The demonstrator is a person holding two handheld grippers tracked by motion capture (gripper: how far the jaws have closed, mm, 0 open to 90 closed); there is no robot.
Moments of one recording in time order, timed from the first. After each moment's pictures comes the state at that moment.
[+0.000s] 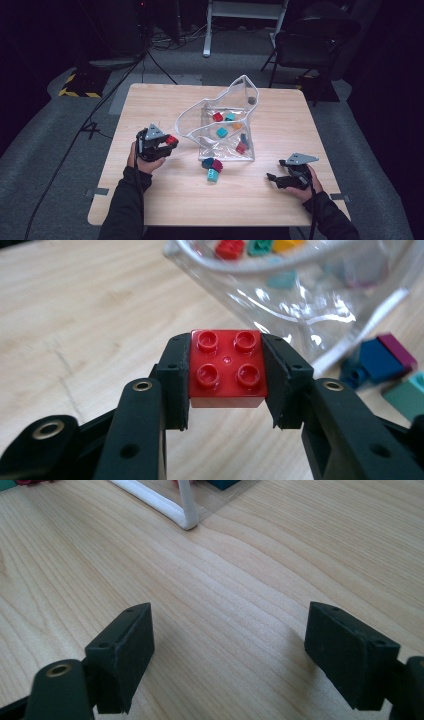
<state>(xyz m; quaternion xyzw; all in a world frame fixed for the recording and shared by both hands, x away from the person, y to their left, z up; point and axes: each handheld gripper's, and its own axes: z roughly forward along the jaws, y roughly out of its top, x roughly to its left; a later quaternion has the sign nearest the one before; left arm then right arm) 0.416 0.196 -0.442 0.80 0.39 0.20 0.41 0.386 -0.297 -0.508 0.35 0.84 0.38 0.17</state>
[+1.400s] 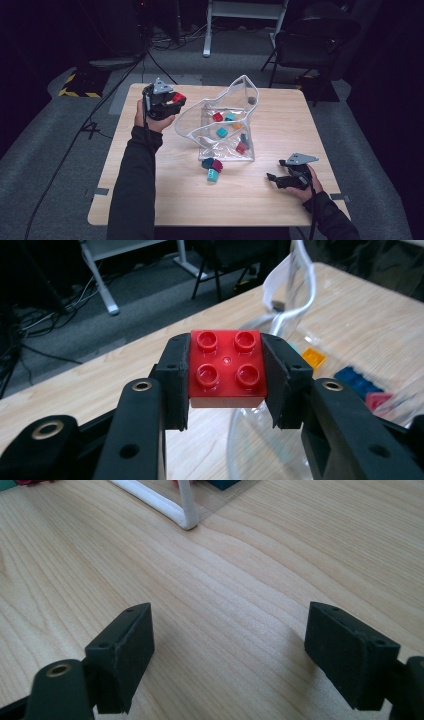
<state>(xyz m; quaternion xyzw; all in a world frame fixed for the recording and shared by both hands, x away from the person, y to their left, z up) 0.475 0.158 -0.336 0.77 0.39 0.25 0.45 0.386 -0.297 -0.508 0.35 0.84 0.37 0.17</state>
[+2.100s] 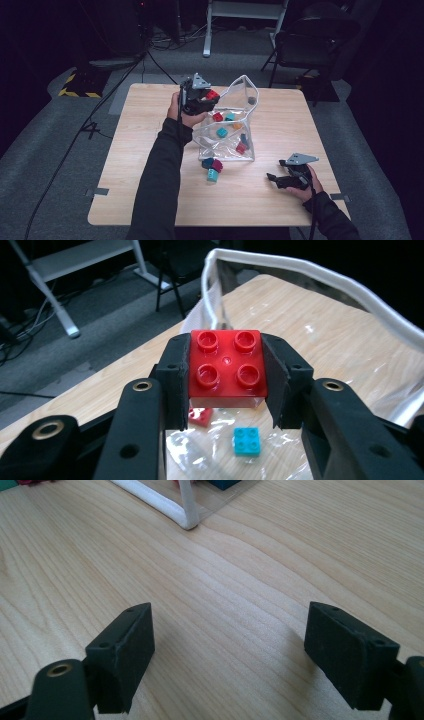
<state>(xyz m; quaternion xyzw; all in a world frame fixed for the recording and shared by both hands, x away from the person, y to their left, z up) 0.487 0.070 -0.325 0.80 0.33 0.22 0.45 0.386 -0.297 -0.508 0.35 0.84 0.38 0.17</state>
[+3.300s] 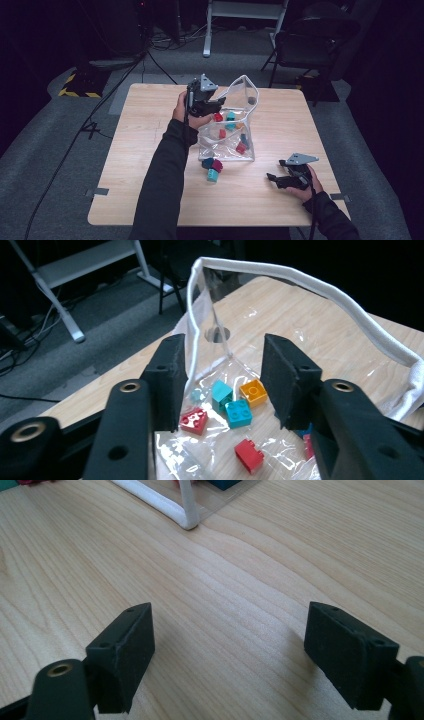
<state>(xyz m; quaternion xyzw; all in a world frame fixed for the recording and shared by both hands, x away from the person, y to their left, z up) 0.478 0.064 -0.320 0.80 0.33 0.25 0.44 0.386 -0.297 -0.508 0.35 0.84 0.38 0.17</state>
